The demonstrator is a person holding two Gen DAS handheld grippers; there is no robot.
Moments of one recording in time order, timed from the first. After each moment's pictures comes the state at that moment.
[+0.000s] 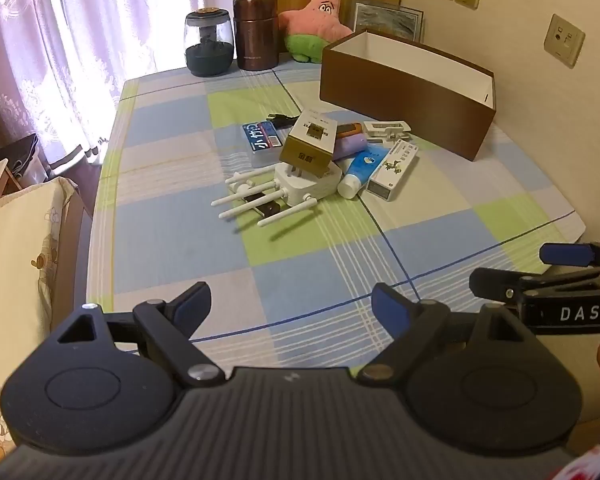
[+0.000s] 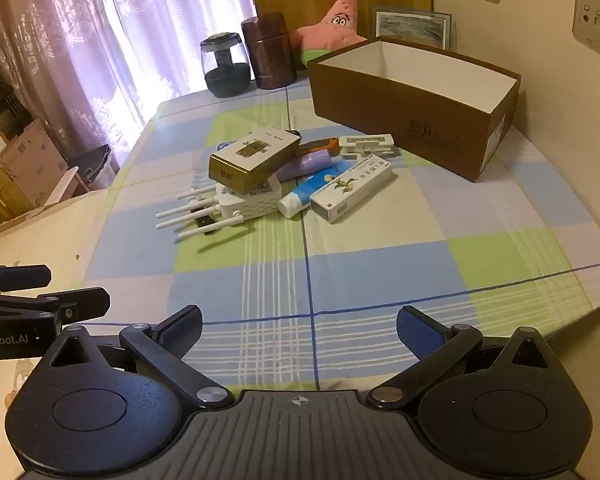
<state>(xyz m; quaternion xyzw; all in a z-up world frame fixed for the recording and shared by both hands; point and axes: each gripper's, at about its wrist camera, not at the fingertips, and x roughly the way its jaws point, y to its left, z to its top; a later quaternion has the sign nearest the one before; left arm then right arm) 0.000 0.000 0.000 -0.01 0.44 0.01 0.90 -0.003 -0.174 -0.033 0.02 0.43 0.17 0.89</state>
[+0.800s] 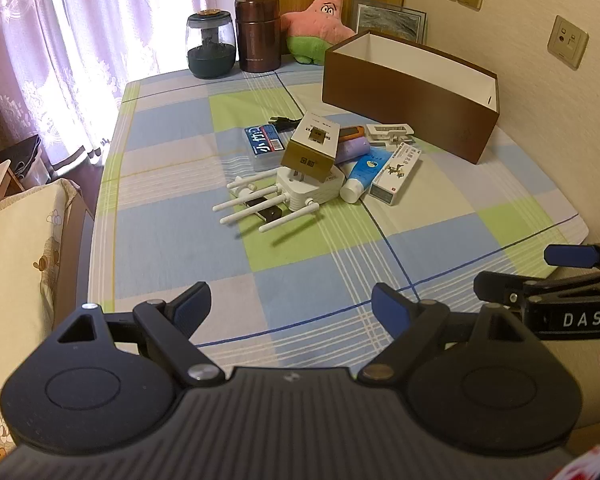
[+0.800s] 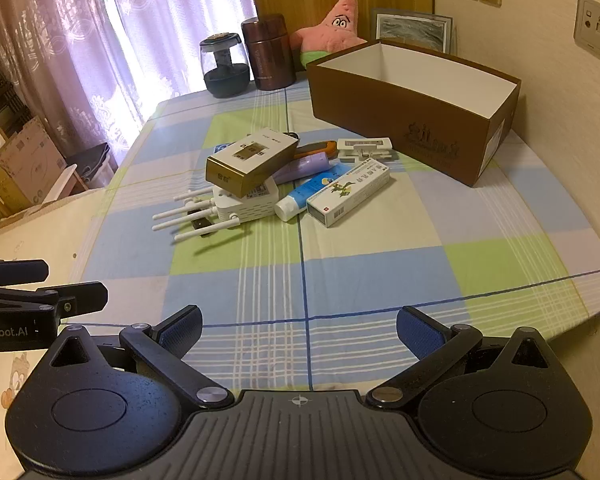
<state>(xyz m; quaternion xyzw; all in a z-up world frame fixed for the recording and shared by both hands) 0.003 0.002 0.002 -0.01 0.44 0.01 0.90 0.002 -0.175 -0.030 0.02 0.43 0.16 0.89</state>
